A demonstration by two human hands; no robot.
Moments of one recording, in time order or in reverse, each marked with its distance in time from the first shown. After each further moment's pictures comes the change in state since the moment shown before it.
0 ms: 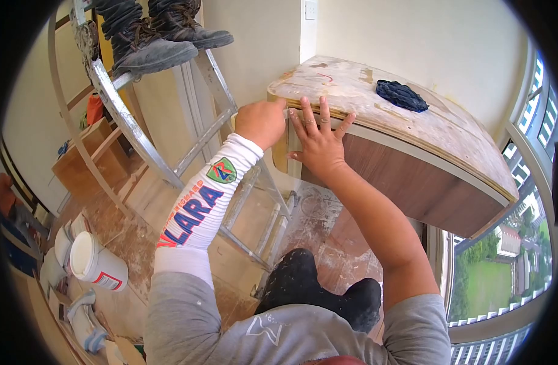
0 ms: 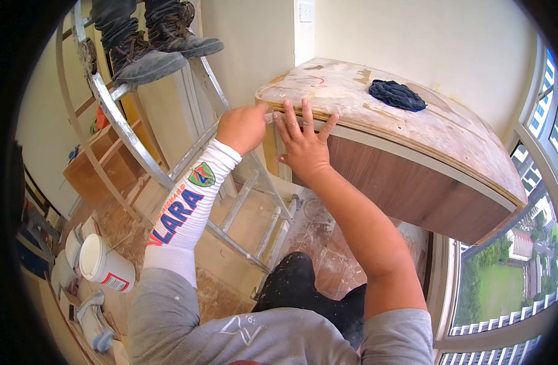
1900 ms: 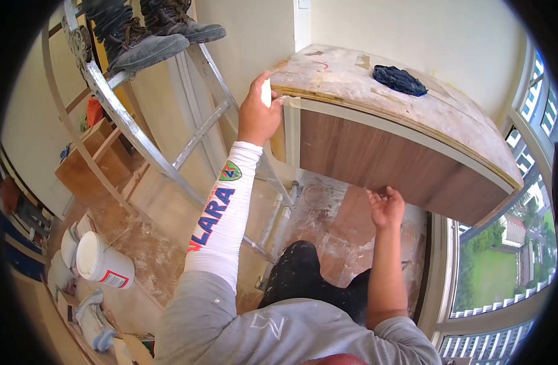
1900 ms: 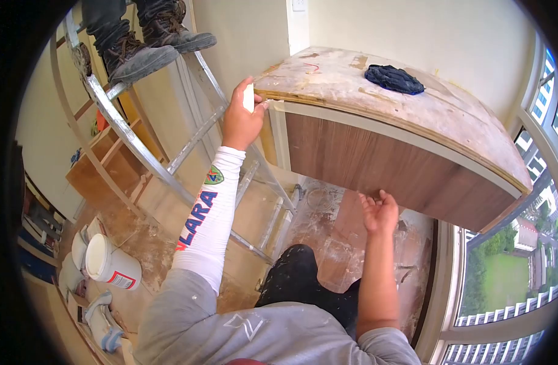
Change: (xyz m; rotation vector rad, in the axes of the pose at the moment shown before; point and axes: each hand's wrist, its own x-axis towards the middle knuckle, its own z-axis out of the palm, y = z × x) left_hand -0.008 0.007 0.042 -0.723 0.345 -0.238; right_hand -0.235 0.082 0.086 2.455 0.524 1.615
